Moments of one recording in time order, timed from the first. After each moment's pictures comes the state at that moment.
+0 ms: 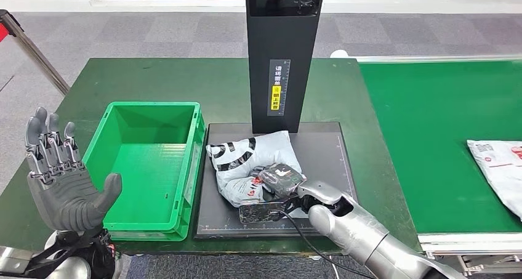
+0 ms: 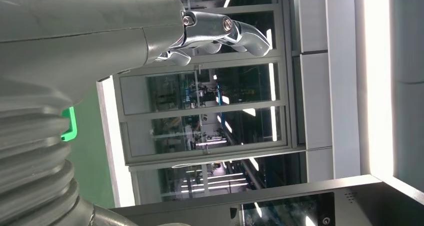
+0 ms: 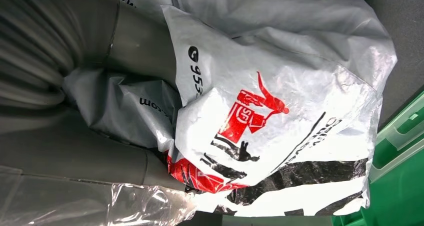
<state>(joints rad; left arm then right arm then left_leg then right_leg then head) 0.01 -0.14 -0.14 -1.80 -0.03 0.07 -0.70 -0.48 -0.20 0.67 -1.12 0.75 0.16 -0.14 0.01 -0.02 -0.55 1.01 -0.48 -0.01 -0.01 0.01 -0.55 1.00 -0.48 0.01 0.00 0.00</state>
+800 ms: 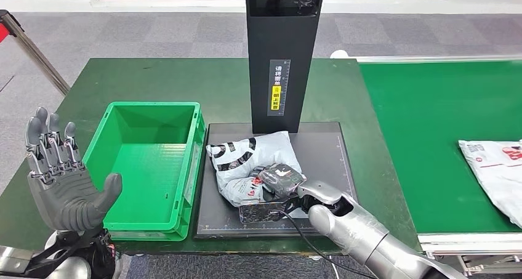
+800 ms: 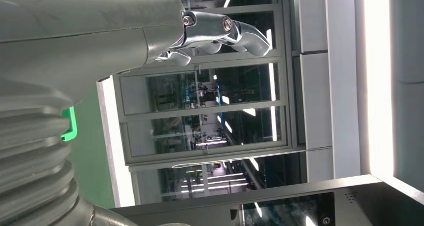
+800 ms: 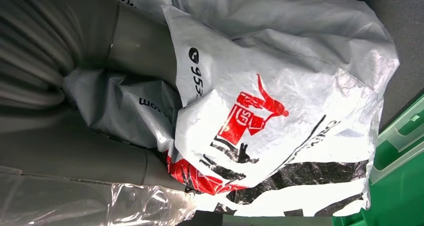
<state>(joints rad) 0.01 -0.14 -0.14 -1.79 -0.03 0.07 -0.70 -0.48 -0.20 0.67 -1.11 0.75 0.16 -0.14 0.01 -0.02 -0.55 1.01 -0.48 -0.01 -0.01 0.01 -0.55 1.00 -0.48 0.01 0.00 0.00</state>
